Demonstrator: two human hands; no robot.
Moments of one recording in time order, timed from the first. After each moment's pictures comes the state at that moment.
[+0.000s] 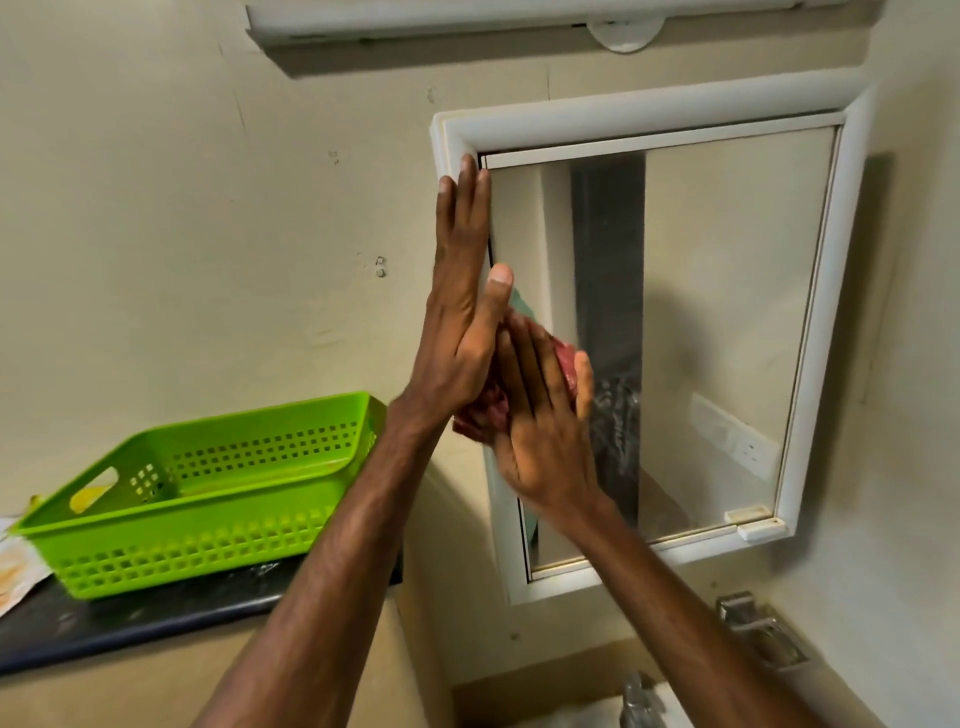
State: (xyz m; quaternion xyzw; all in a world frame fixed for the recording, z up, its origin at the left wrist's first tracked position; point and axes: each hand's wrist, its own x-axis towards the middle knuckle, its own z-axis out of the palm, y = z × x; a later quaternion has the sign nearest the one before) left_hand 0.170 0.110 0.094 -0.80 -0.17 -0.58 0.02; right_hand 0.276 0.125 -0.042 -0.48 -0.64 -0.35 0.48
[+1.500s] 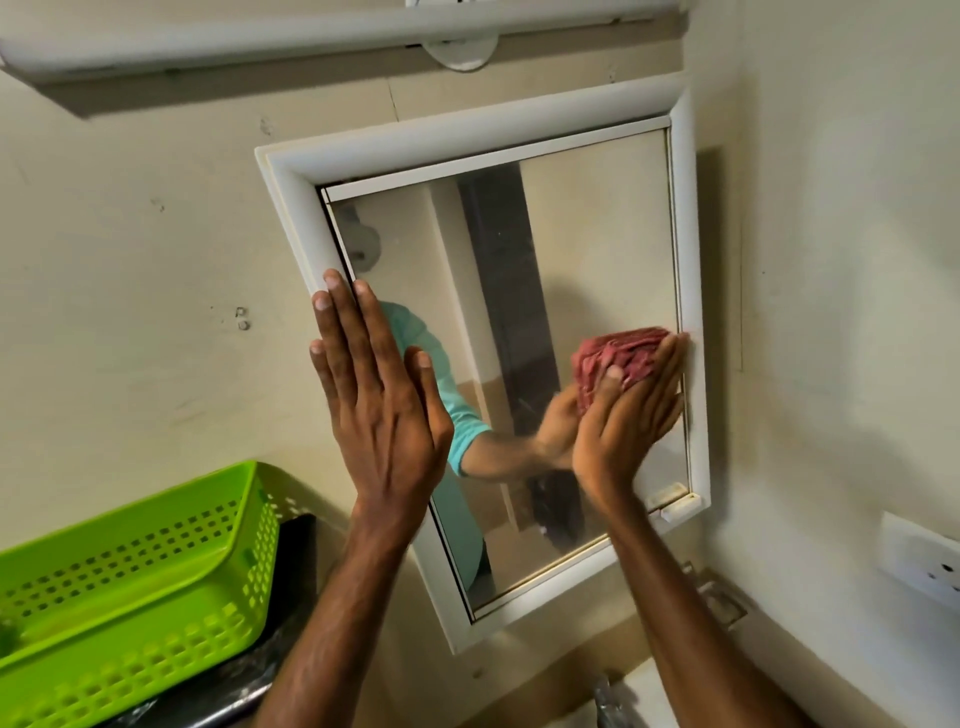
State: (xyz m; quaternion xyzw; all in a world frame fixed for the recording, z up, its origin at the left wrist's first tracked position) left_hand 0.212 0.118 0.037 -0.68 -0.38 -0.56 0.27; right_hand 0.406 0.141 -0.070 -0.61 -0.24 -0.22 0.72
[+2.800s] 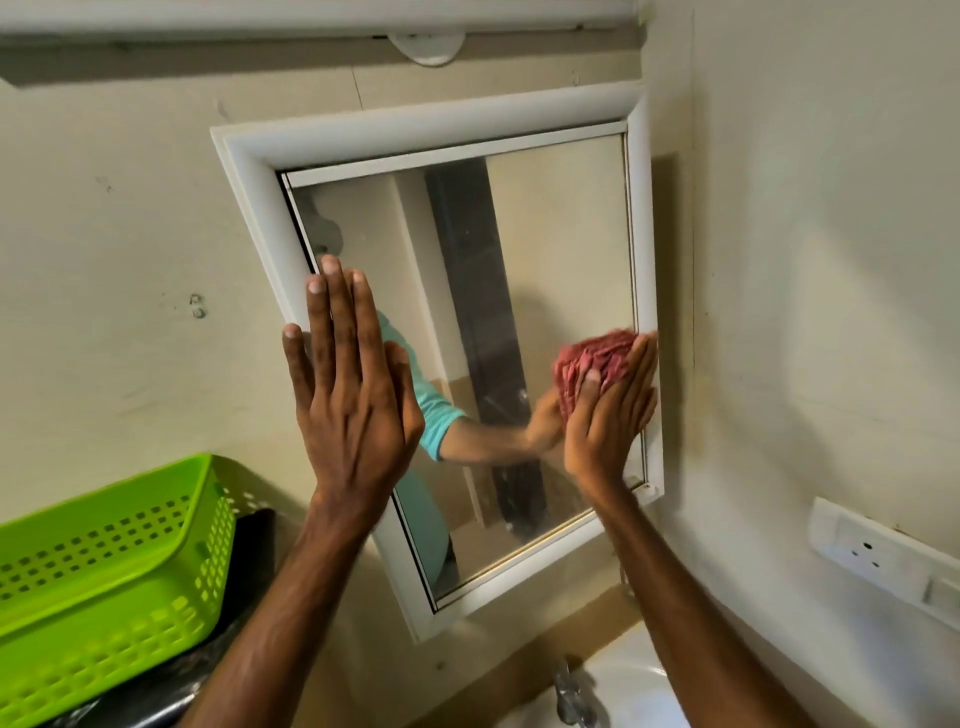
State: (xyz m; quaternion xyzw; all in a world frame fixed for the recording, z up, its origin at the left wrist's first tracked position) left_hand 0.211 0.117 0.035 -0.69 -0.39 -0.50 0.34; right_hand 0.445 0.134 -0.092 -0.64 -0.29 -0.22 0.68
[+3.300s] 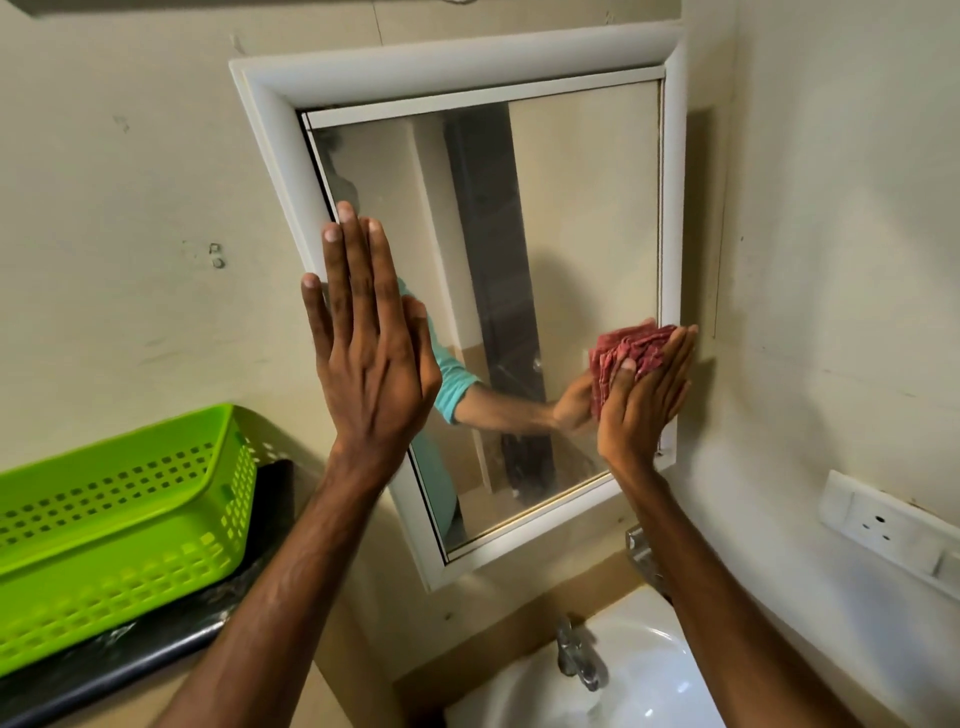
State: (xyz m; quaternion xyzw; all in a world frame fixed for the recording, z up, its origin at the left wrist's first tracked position) left_hand 0.212 0.115 0.033 -0.69 -0.37 -0.52 0.33; right_hand 0.458 0.123 -0.122 -0.65 -0.28 -0.20 0.68
